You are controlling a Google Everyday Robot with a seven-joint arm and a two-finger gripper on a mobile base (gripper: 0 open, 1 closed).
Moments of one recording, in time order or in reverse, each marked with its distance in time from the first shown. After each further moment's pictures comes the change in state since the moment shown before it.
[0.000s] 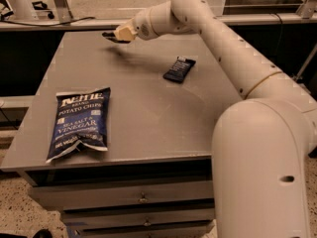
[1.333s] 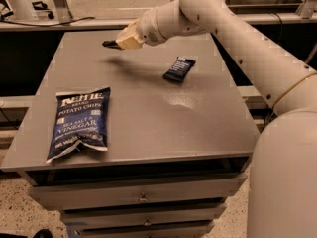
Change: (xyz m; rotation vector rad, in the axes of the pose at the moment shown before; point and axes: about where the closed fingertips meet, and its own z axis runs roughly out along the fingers) arm 0.001 0.055 -0.046 -0.063 0.056 -0.249
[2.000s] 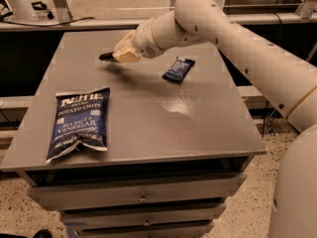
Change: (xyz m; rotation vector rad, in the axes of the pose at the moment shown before) arm 0.010 0.047 0.004 -0.045 0.046 -0.104
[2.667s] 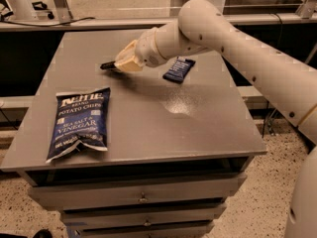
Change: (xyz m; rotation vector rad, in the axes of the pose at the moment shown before) arm 0.012 0.027 -0.005 -0.032 -0.006 0.008
